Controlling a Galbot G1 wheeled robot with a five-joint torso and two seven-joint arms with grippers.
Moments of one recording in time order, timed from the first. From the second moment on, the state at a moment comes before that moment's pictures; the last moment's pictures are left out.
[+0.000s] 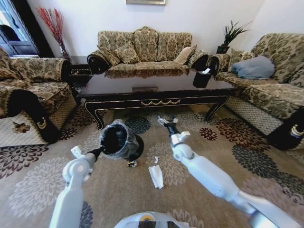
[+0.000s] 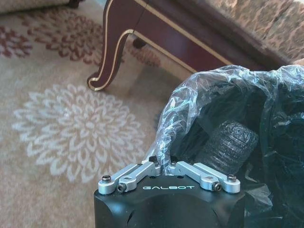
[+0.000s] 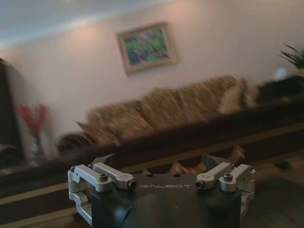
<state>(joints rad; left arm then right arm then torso) 1.21 -1.31 -0.75 -2.08 -1.12 0.73 -0.53 -0.74 0.92 -0.16 1.65 0.86 0.30 0.45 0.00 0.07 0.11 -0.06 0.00</state>
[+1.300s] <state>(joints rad) 1.43 -1.28 -0.96 -2.33 -1.19 0.74 -0.52 -0.60 0.90 -0.92 1.45 1.04 0.07 0.44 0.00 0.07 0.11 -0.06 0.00</state>
